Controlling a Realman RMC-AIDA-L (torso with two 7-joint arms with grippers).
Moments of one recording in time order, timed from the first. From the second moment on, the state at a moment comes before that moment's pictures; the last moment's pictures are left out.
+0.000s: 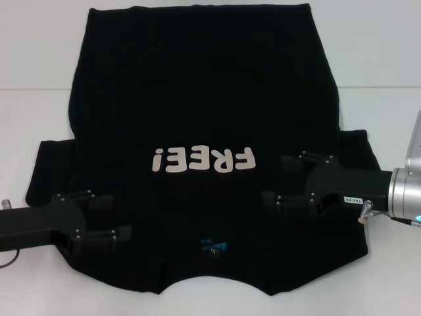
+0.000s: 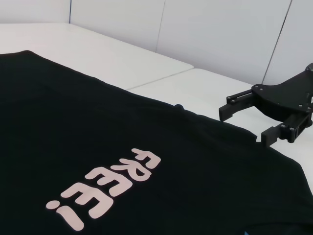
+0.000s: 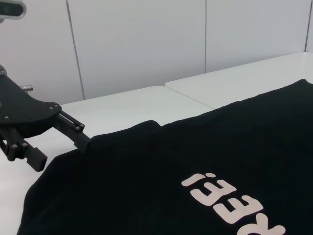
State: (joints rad) left arm -0.45 -2.02 0.59 0.63 2.12 1.55 -1.29; right arm 0.62 2.09 -0.79 -0.51 -1.95 -1.28 1.18
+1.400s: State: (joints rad) left arm -0.50 -1.86 0.43 0.60 2.29 1.48 -2.55; right arm 0.61 2.09 -0.79 -0.52 -1.94 -1.30 1.21
